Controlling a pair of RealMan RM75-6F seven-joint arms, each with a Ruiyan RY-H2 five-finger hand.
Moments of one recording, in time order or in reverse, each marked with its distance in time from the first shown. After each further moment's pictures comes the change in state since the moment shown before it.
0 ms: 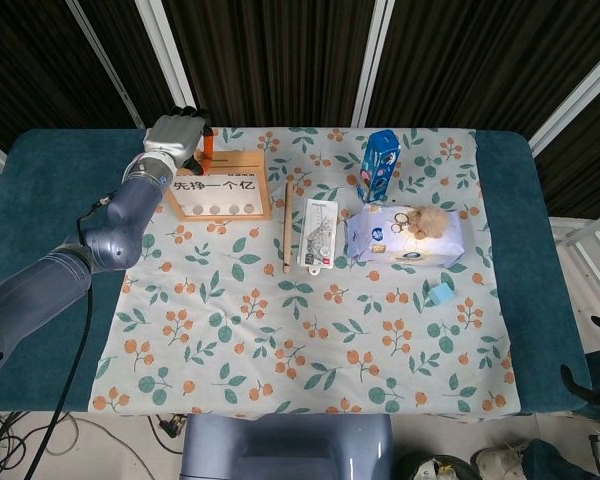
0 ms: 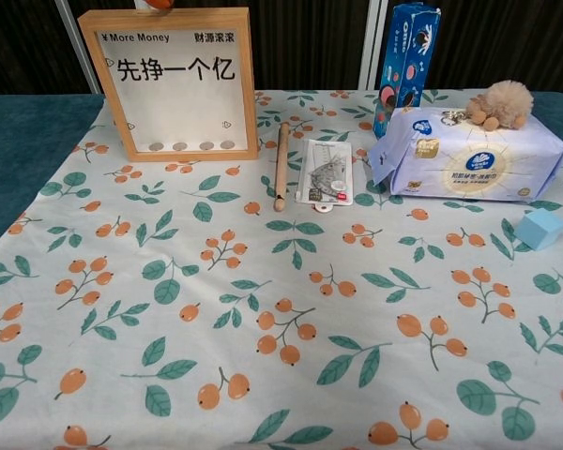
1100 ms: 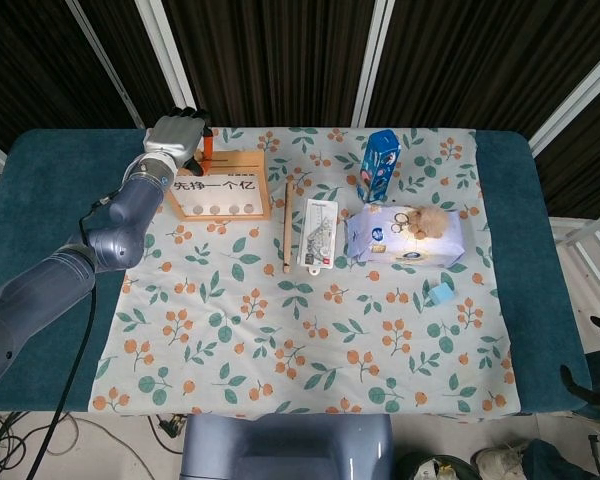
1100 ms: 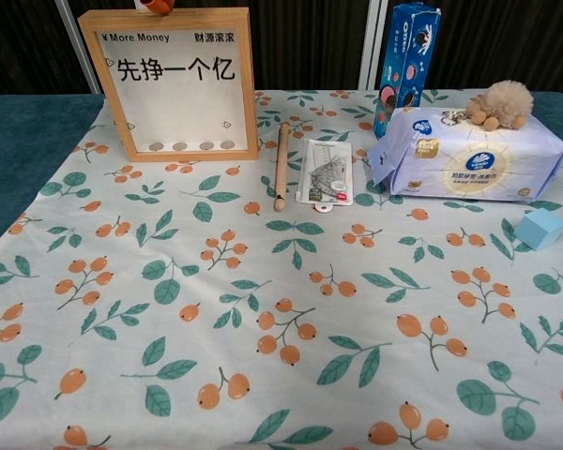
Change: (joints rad) left arm -0.001 -0.024 0.013 0.030 -0.002 -0.006 0.002; right arm 0.001 0.004 -0.001 -0.001 0.000 -0.004 0.003
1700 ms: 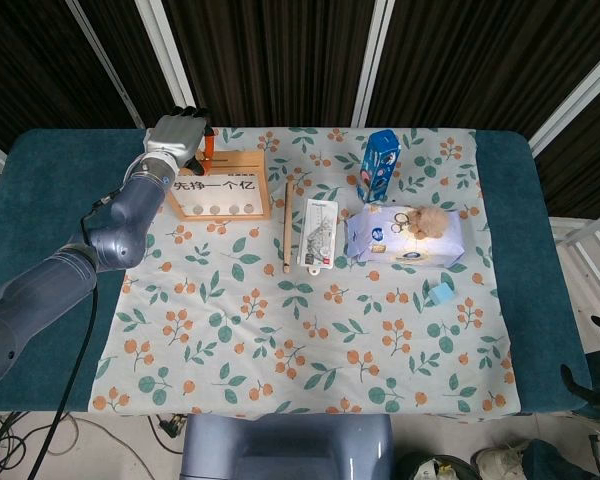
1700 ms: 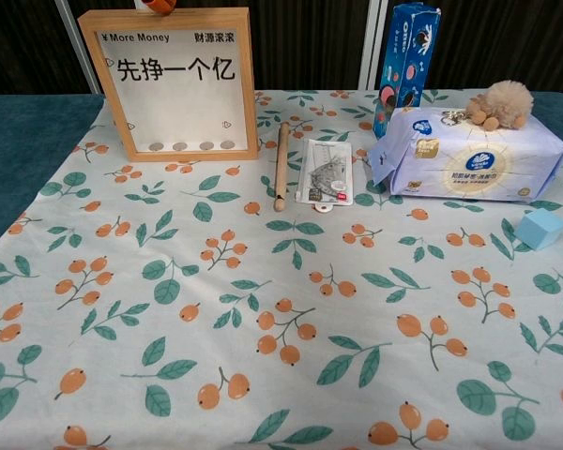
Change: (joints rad) left arm -0.008 0.001 0.006 -0.002 -0.005 0.002 0.003; right arm 0.000 0.000 0.000 0.000 0.001 0.001 0.001
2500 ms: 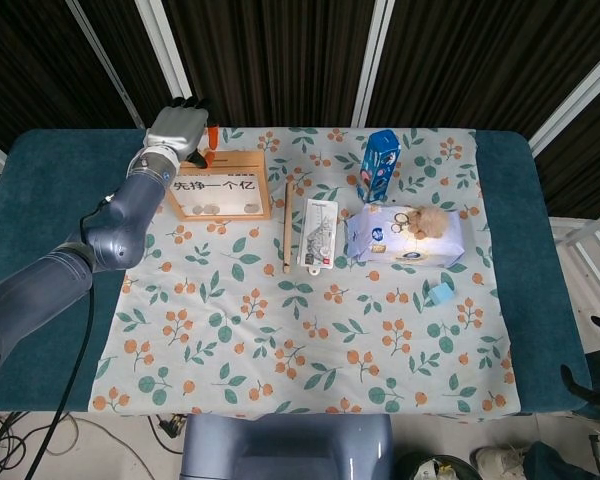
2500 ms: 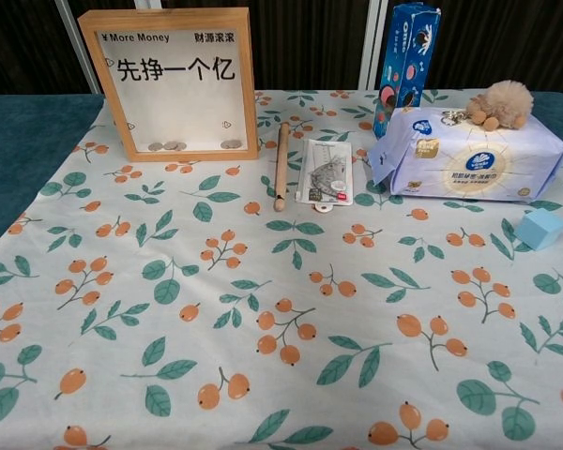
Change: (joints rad) left arm -0.006 0.051 -0.039 -0.069 0.032 0.059 -0.019; right arm 0.001 0.002 0.000 0.000 0.000 -0.001 0.000
